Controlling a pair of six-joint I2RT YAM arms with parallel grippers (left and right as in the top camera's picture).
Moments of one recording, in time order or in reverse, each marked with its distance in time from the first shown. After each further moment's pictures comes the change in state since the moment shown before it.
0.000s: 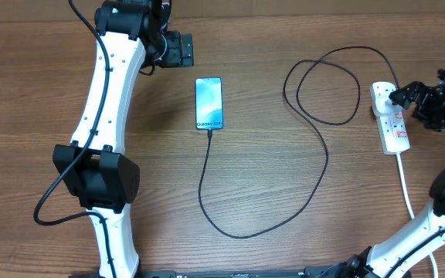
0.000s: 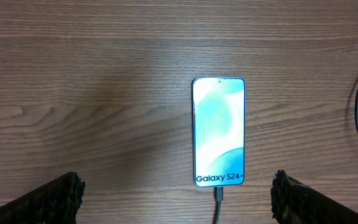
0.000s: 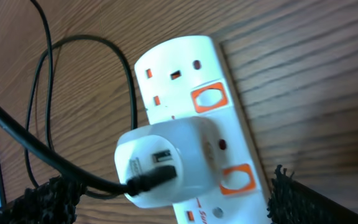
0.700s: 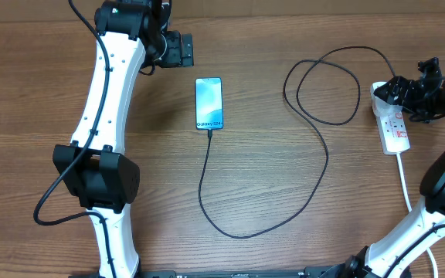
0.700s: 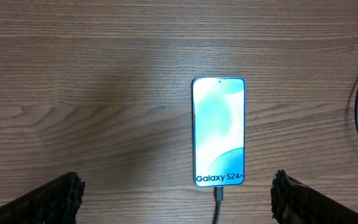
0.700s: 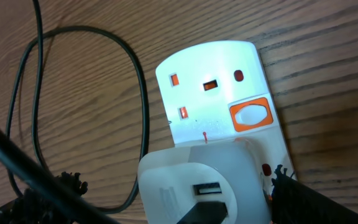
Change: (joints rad) left arm 0.000 0.000 0.000 0.000 0.000 0.000; right arm 0.098 0.000 0.001 0.032 0.097 0.034
